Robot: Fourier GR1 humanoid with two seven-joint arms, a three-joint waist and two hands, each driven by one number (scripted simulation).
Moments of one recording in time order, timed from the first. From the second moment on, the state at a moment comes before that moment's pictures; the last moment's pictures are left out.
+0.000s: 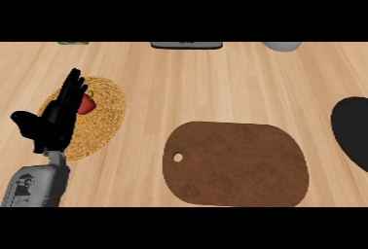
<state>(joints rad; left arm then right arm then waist) -0.23 0.18 0.10 -1.49 0.00 0.05 0.09 0.09 -0.64 -0.37 -1.62 0.25 0.06 -0.21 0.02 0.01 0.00</state>
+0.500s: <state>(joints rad) -0.27 0.17 0.09 -1.47 0.00 0.03 0.09 -0.25 -0.73 -0.38 -0.93 0.44 -0.13 -0.49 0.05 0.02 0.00</state>
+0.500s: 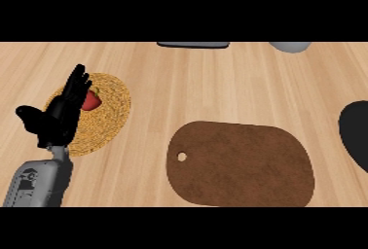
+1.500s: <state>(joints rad) -0.29 0.16 0.09 -1.44 -0.01 0.04 0.07 -0.55 -0.75 -0.40 -0.25 0.45 0.10 -0.76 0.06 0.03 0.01</state>
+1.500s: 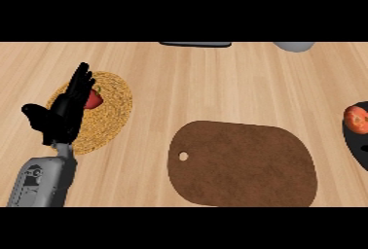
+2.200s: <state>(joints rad) -0.25 0.17 0.11 -1.46 -0.01 0.05 0.08 -0.44 -0.90 -0.57 -0.17 0.26 0.41 -0.88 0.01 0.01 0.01</state>
